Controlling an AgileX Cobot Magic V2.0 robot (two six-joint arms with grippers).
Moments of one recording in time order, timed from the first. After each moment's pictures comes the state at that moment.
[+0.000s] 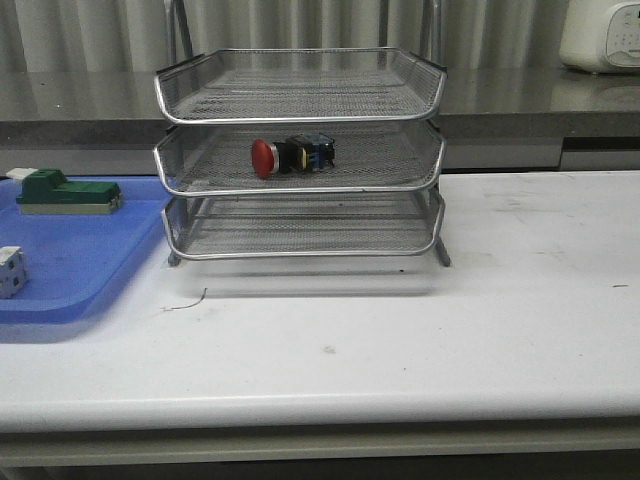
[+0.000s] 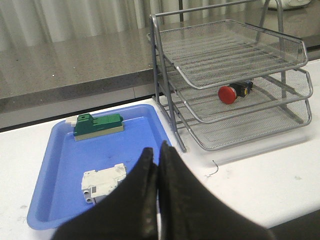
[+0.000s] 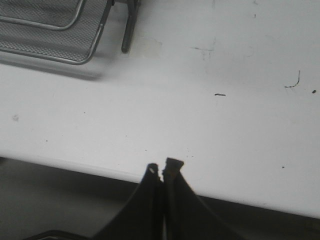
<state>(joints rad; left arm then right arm) -0.19 0.00 -0.38 -0.11 0.58 0.21 0.09 0.94 -0.77 0.14 0.70 -0.13</state>
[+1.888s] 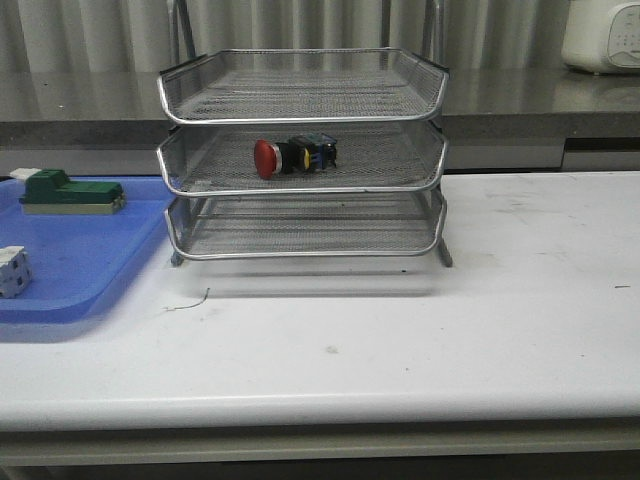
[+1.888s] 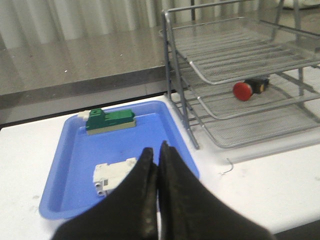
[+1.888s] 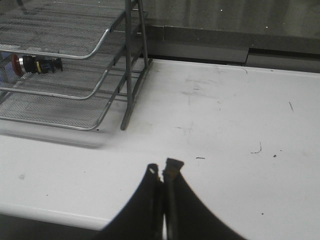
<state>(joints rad) -0.13 0.00 -0.28 -0.10 0.50 0.21 0.09 0.28 -0.35 0.14 0.41 -0.13</state>
